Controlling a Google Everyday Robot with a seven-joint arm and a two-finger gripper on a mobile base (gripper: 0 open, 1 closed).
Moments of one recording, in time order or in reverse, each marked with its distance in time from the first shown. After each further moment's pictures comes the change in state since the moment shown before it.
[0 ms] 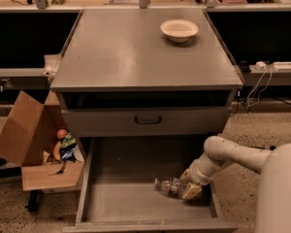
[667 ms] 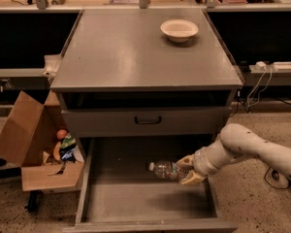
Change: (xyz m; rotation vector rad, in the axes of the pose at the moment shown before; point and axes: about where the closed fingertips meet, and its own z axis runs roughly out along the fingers) arm -0.081 0.029 -0.104 0.130 -0.186 -0.185
